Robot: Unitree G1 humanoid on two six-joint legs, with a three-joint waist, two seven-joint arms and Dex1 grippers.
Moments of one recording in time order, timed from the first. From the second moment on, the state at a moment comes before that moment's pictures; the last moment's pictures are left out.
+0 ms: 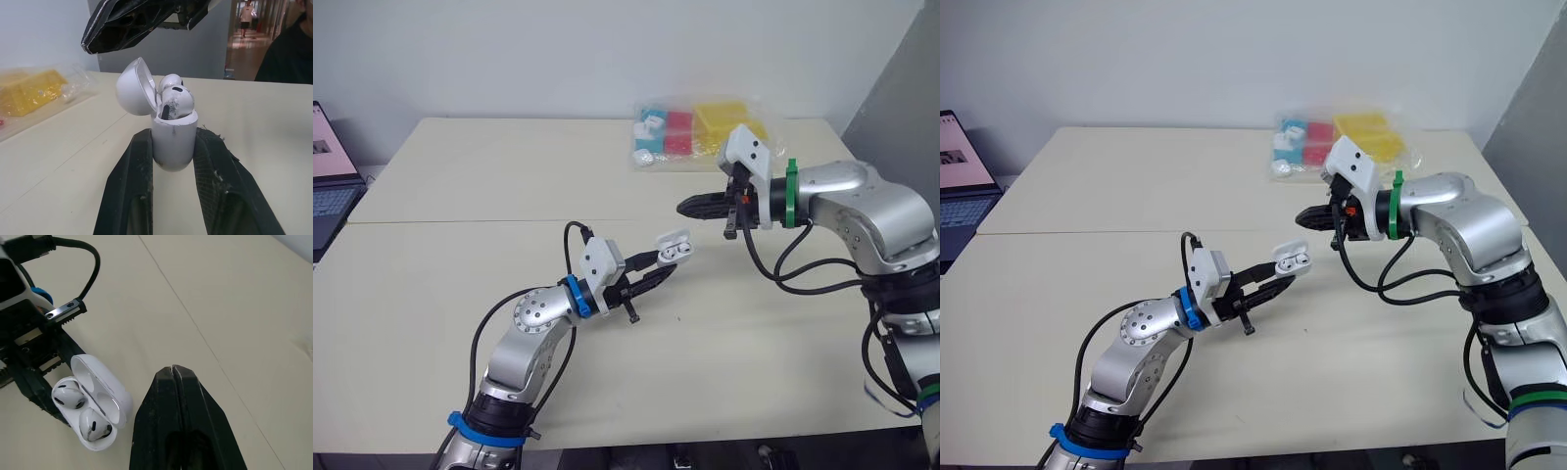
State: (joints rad) left arm -0.26 0.33 -0.16 -0.24 -0.33 0.16 -0.81; right arm -0.98 -0.72 0.29 -0.09 0.48 0.83 1.02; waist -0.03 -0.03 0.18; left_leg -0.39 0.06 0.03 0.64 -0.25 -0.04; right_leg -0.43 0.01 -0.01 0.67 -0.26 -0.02
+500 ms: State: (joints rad) left arm -0.25 0.33 -0.17 -0.22 -0.31 0.16 -0.83; right arm -1.00 -0.75 0.36 -0.10 0.45 0.85 1.23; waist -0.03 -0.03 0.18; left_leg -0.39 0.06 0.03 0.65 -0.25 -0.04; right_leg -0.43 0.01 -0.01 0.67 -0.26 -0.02
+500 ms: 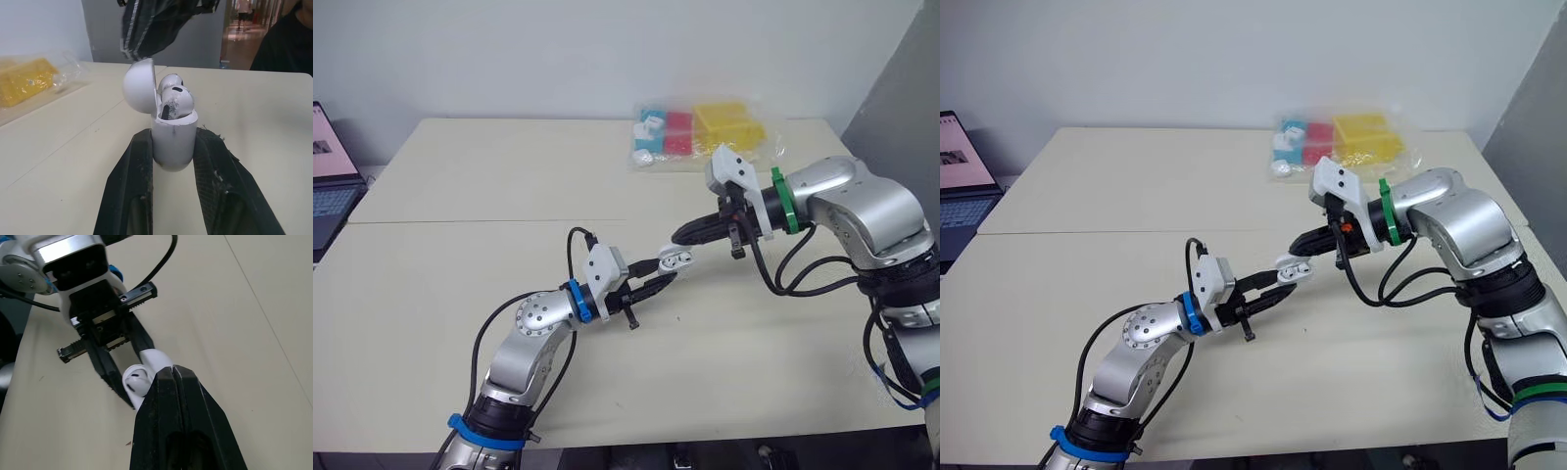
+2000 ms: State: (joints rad) left arm -0.26 0.35 -0.17 -0.24 -0.31 0.20 -0.82; right arm -0.99 -0.68 0.36 -0.06 0.36 0.84 1.29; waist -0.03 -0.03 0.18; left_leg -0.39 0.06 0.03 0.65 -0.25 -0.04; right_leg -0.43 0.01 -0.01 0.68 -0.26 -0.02
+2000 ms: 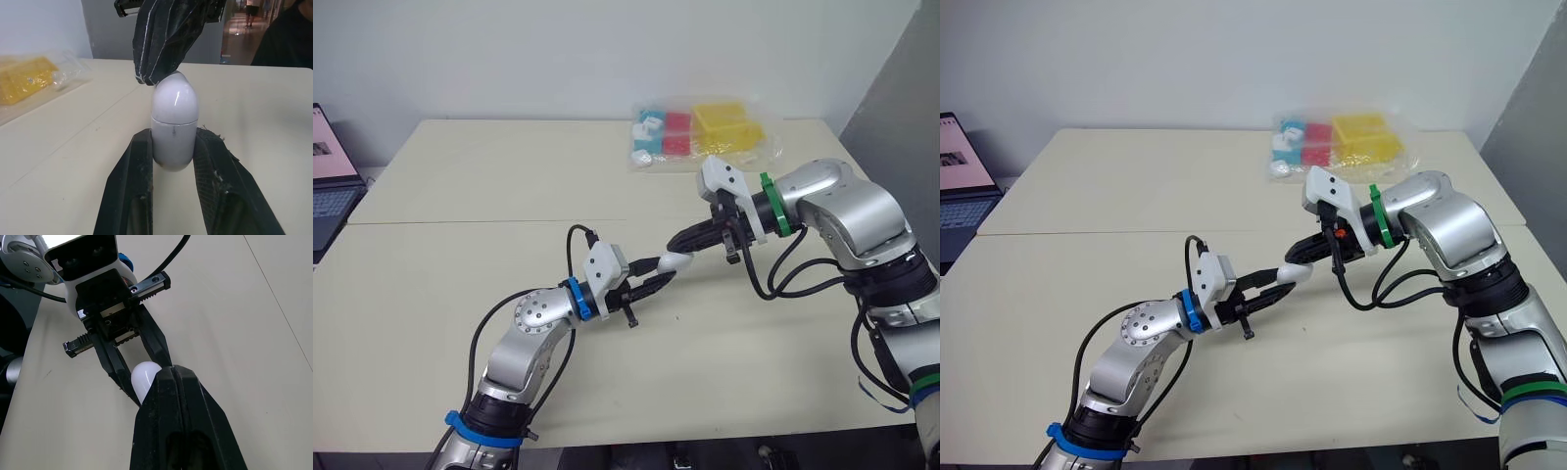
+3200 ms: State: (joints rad) left arm -0.50 0.45 -0.07 -0.05 -0.68 1.18 -0.68; right arm -0.28 -0.92 0.12 -0.50 0.23 0.53 1.03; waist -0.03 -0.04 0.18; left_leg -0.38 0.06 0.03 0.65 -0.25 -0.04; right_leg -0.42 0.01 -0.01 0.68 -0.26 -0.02
